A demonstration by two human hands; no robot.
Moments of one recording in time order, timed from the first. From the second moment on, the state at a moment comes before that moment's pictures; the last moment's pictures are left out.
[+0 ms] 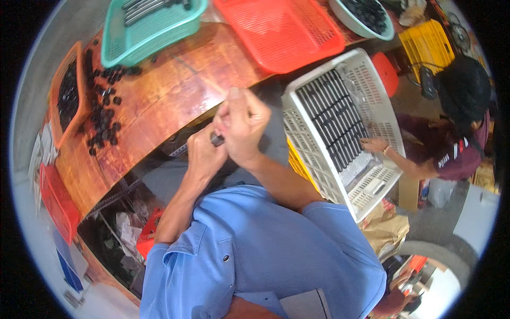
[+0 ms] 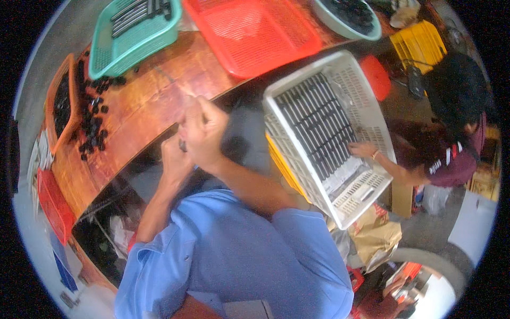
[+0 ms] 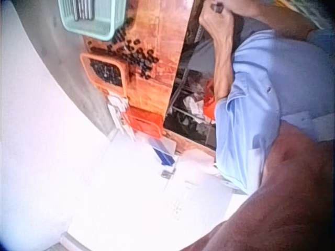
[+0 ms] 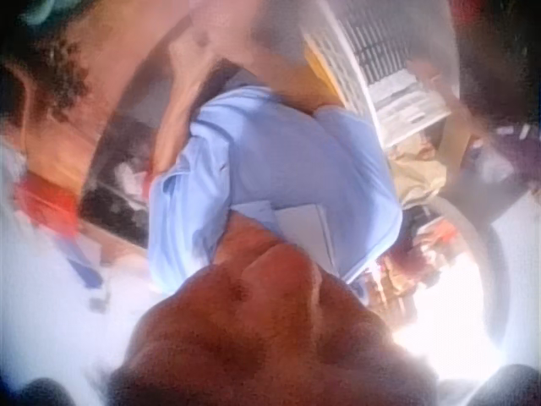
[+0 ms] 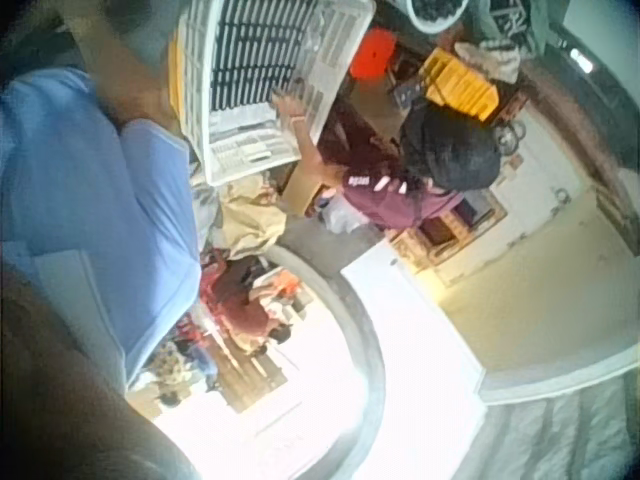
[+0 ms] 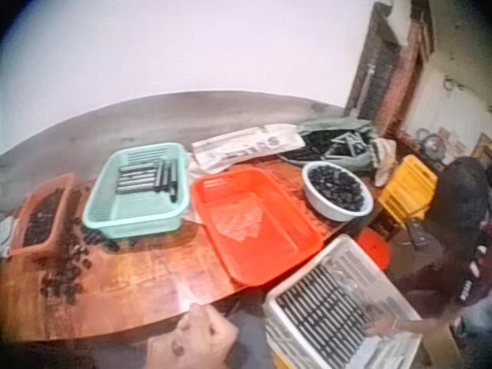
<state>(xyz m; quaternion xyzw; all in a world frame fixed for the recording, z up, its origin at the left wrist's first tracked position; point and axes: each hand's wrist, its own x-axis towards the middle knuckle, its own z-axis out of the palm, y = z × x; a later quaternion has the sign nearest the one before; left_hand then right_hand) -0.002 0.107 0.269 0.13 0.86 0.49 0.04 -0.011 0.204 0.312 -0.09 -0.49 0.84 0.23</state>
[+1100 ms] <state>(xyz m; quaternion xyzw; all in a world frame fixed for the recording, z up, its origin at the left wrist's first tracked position) 0.004 0.175 0.310 0.16 0.47 0.82 0.30 0.093 0.313 0.292 0.02 -0.86 0.50 0.12</state>
